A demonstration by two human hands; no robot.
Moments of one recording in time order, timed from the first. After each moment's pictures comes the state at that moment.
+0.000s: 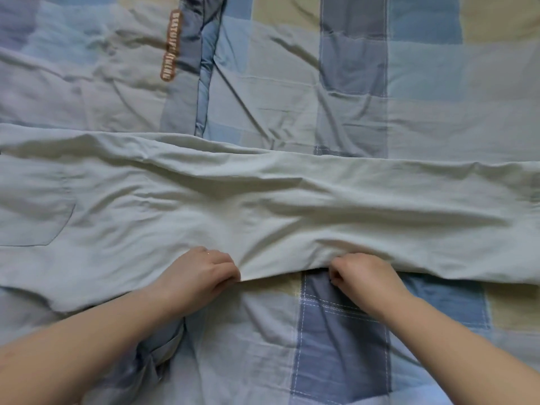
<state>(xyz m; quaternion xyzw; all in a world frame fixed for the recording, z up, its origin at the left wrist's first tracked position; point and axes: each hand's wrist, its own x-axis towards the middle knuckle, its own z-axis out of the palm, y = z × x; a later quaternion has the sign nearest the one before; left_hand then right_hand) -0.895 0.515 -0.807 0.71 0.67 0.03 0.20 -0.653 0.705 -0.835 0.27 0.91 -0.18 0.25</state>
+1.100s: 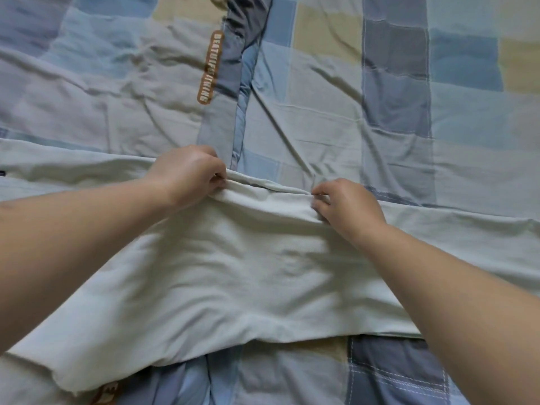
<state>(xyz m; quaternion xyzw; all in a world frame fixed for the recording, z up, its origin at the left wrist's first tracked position) -1.074 0.615 -0.788 0.56 0.82 0.01 0.12 -0.849 0.762 -0.810 0.40 0.88 -0.26 0.09</state>
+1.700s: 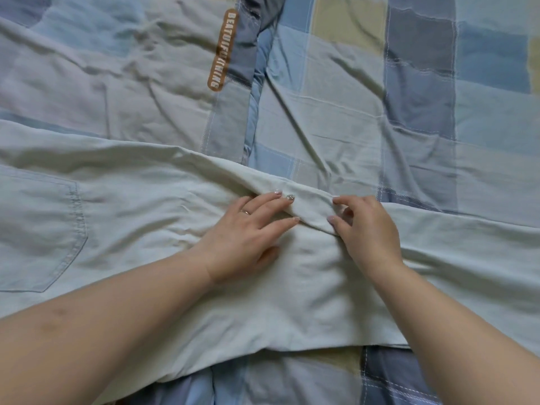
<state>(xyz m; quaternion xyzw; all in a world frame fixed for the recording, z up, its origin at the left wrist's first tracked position) -0.993 0.585 -0.838 0.71 0.69 0.13 0.08 -0.832 0.740 -0.844 0.48 0.83 -0.28 0.00</state>
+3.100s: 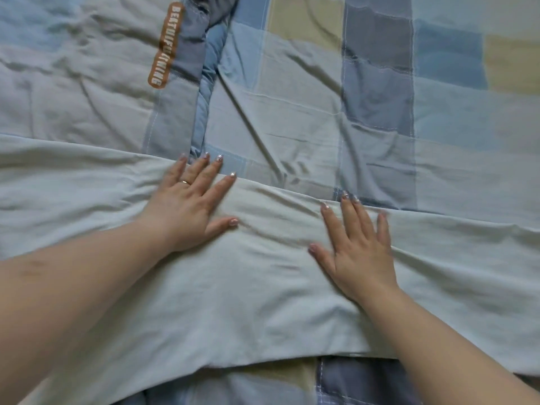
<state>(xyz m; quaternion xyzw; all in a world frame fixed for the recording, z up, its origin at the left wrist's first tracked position) -1.025 0.623 -0.875 0.59 0.79 -0.15 0.06 -0.759 0.766 -0.890 0.35 0.92 -0.04 0.16</state>
